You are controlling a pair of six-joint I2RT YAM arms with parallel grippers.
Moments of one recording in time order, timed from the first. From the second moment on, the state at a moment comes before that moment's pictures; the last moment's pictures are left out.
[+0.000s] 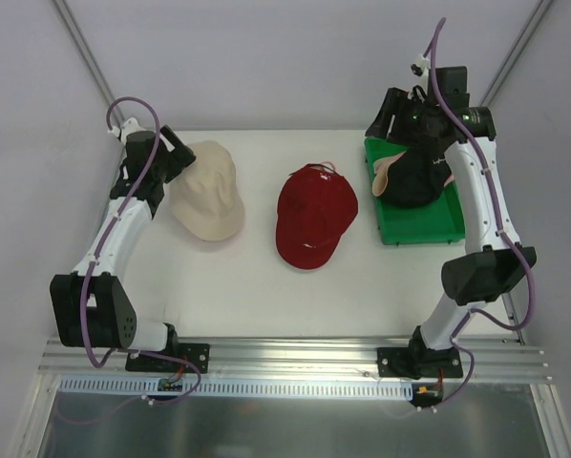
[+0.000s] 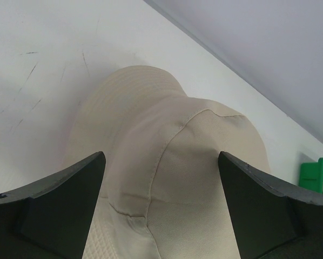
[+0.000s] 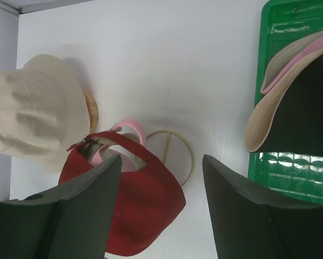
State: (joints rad) left arm -0.02 1.39 1.13 -0.21 -0.11 -0.63; right arm 0.16 1.75 2.07 -0.98 -0.27 0.32
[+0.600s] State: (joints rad) left arm 0.03 1.35 1.06 -0.18 -0.11 -0.65; right arm 0.01 1.85 2.12 -1.09 -0.21 0.31
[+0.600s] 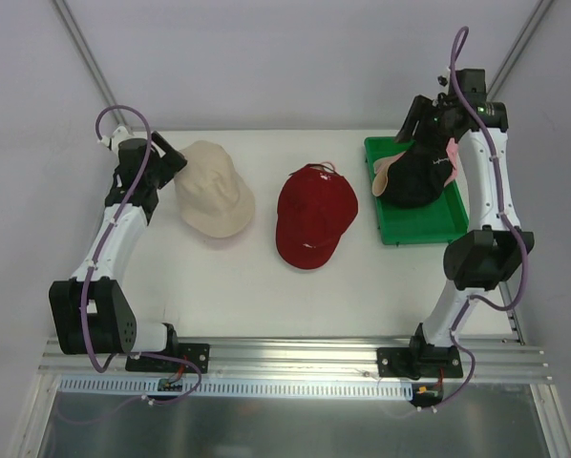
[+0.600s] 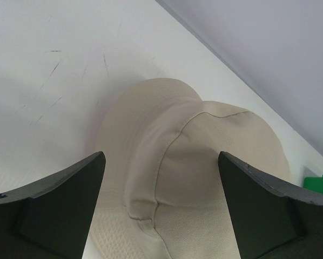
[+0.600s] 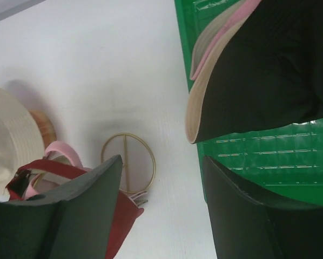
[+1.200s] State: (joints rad) left arm 0.03 1.35 1.15 -0.29 -0.03 -0.58; right arm -0.05 2.03 2.10 -1.13 -0.05 0.32
